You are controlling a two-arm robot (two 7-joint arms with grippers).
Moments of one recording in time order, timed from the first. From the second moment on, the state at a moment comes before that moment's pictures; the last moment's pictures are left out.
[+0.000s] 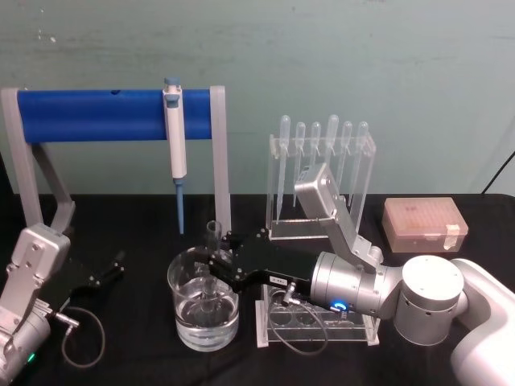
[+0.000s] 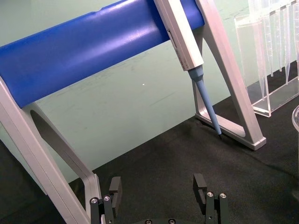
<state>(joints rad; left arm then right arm) -0.20 0.60 0.45 -1.41 -0.25 -0.12 0.03 0.56 0.31 -0.66 -1.23 0.44 -0.02 0.69</state>
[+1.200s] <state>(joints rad) -0.20 0.60 0.45 -1.41 -0.25 -0.12 0.03 0.56 0.31 -0.66 -1.23 0.44 -0.02 0.69</state>
